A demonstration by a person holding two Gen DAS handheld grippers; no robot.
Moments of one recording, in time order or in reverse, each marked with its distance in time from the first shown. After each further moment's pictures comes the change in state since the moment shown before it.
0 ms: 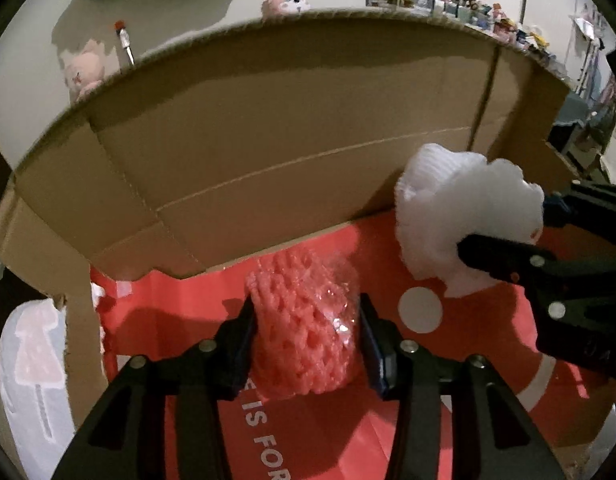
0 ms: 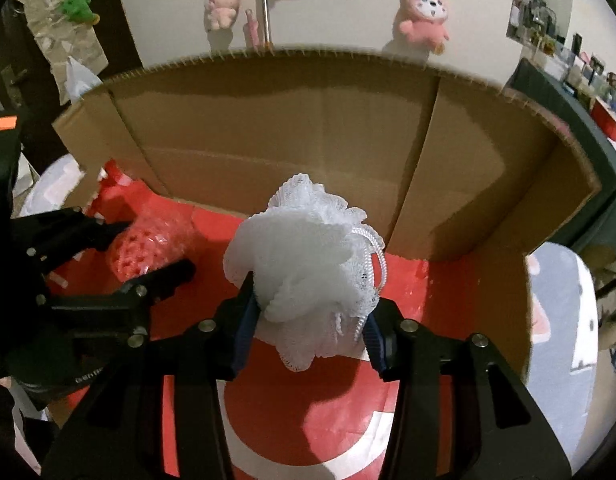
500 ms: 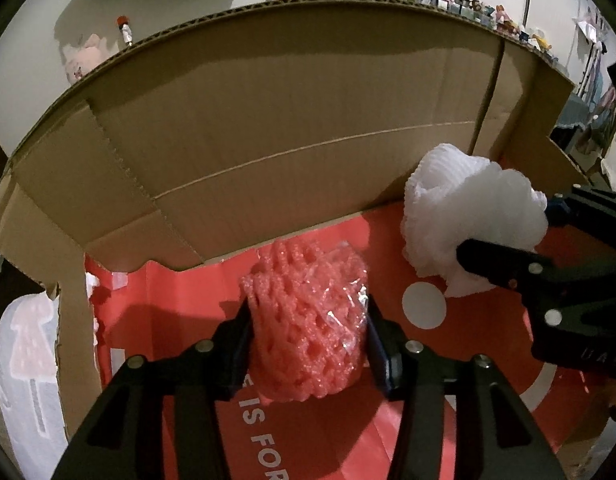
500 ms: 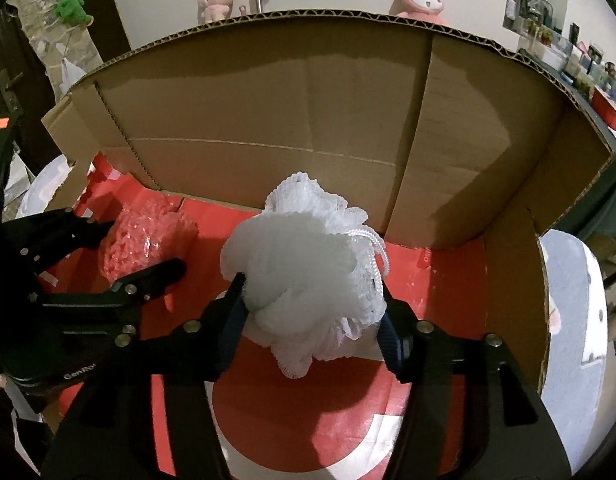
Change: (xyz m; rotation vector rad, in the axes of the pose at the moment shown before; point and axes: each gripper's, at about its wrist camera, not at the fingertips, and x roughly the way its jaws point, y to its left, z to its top) left arm 0.001 0.003 0.002 -0.017 -0.001 -0.013; right arm 0.005 -0.005 -0.005 0.021 -0.003 0.002
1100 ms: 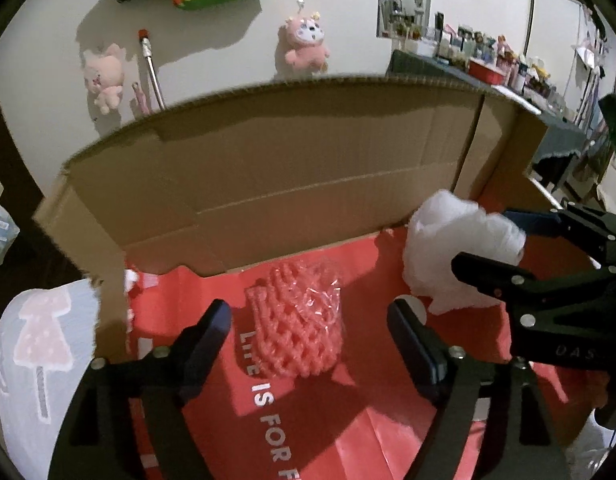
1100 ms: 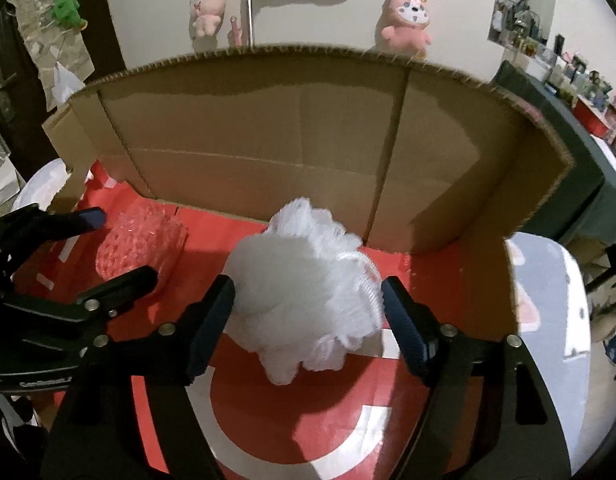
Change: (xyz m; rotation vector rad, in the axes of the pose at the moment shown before) left arm -0.040 0.016 -0.010 -0.053 -0.115 -0.008; right arm -0.018 0.004 -0.001 0.000 -0.050 -0.062
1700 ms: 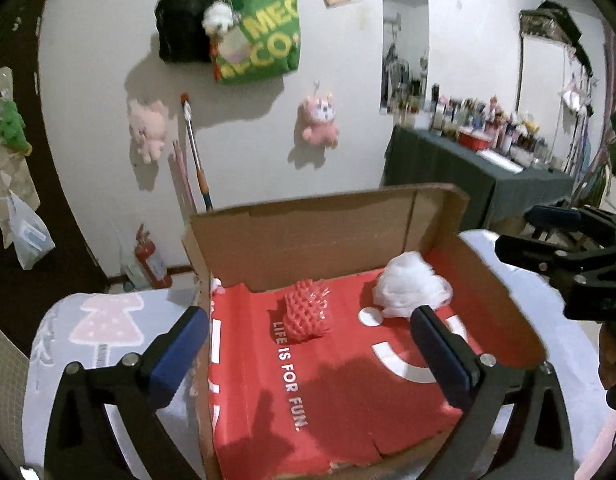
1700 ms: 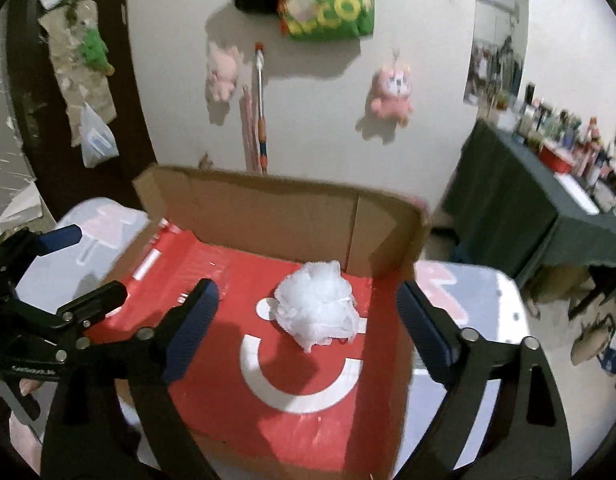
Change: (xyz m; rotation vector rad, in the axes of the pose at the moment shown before) left arm -0.155 -0.009 -0.040 -0.044 -0.267 0.032; right arm -0.159 0.013 -0.022 -0.019 -0.237 -0.016
